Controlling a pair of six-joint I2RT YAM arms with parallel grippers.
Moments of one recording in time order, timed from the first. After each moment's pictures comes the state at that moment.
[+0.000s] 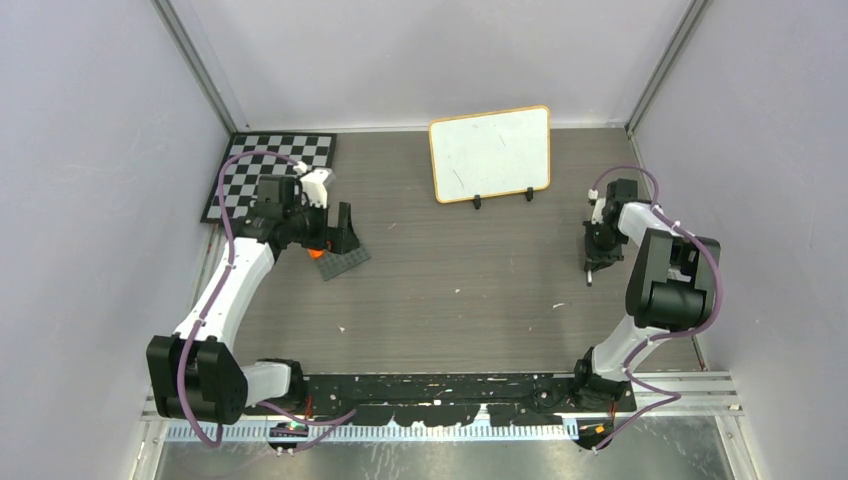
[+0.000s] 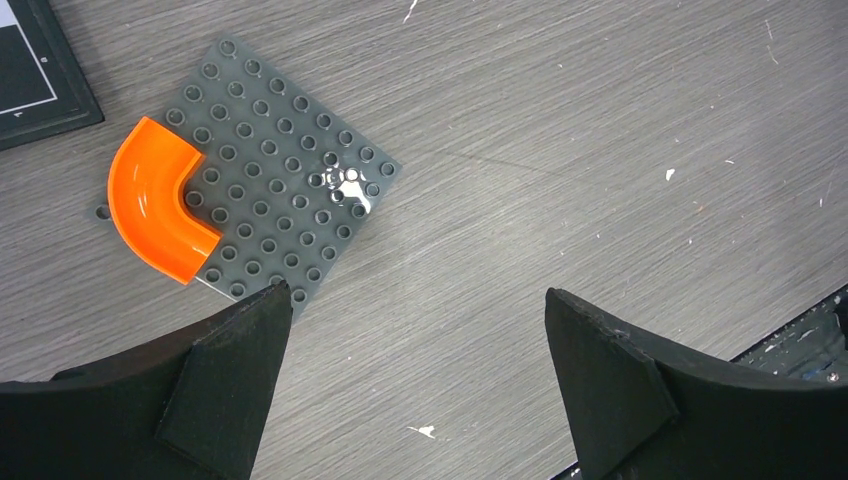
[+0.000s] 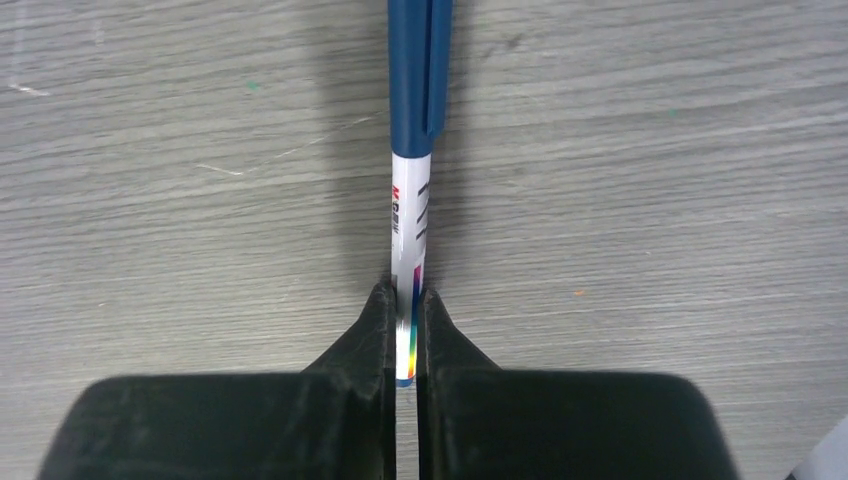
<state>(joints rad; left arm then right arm) -0.10 1.23 1.00 -0.61 0.42 0.03 -0.23 1.71 1.04 -0.66 0.00 -0.13</state>
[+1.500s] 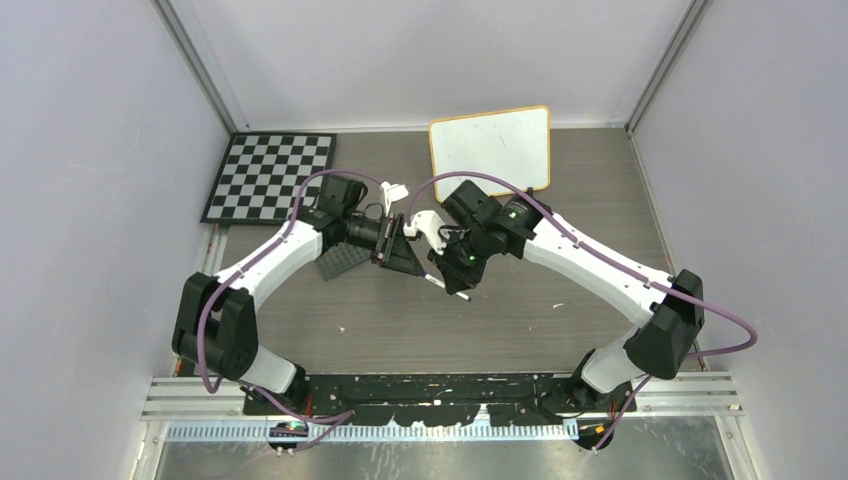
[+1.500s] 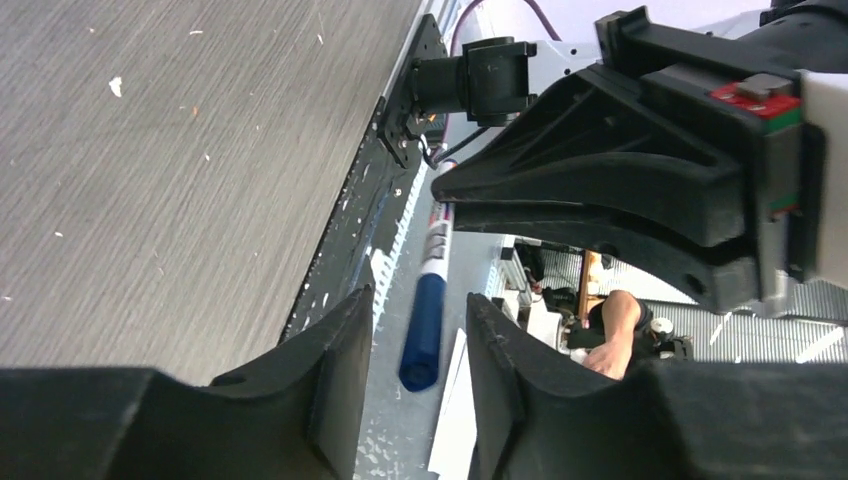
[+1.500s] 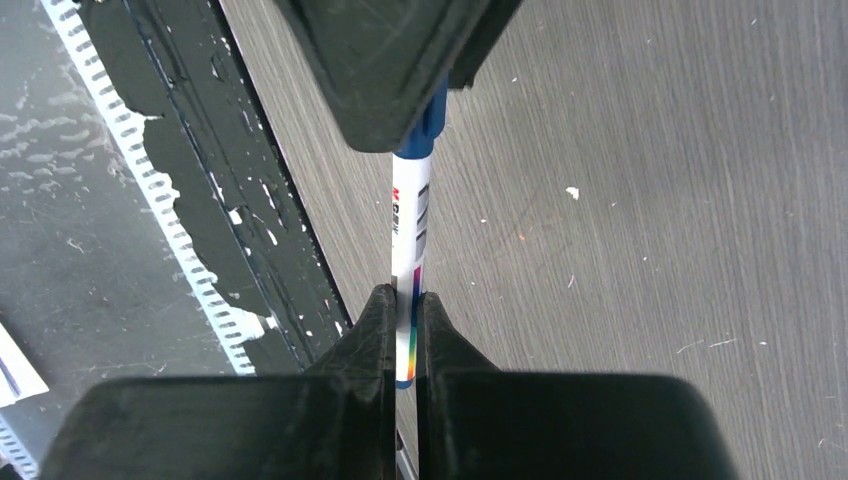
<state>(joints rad) -0.41 1.47 1.04 -0.46 1.15 -0.37 0.85 1.50 1.43 -1.03 -0.33 -0.26</state>
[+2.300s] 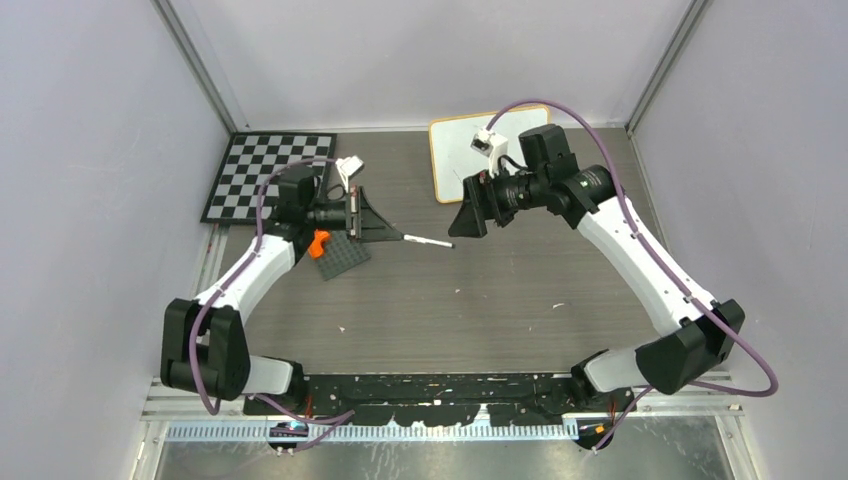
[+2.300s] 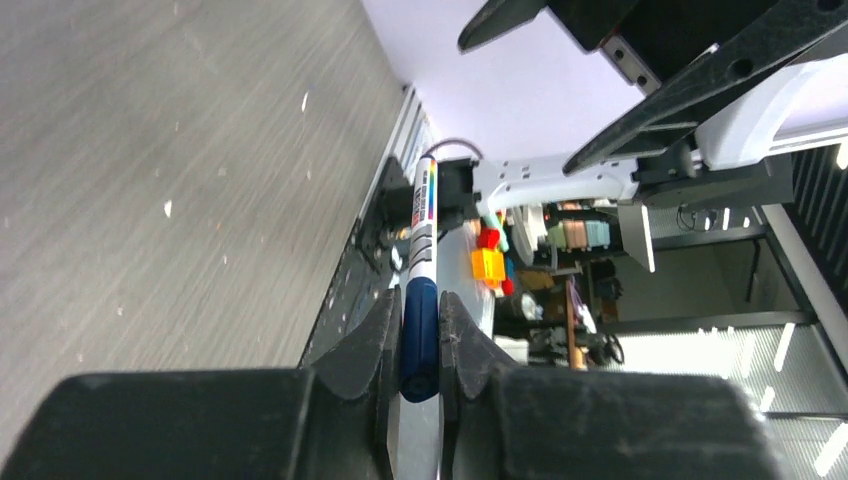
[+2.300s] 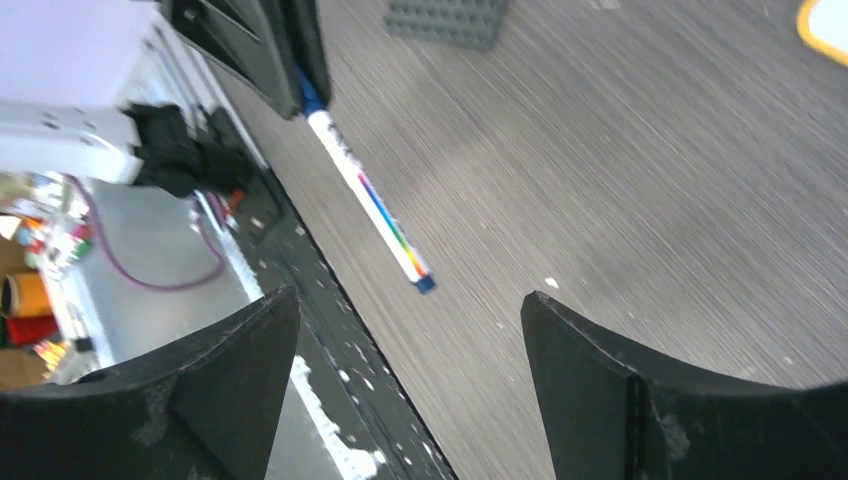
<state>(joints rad) -0.22 1.37 0.90 0.01 1.24 -0.73 0.48 1.41 1.48 -0.85 -0.62 0.05</state>
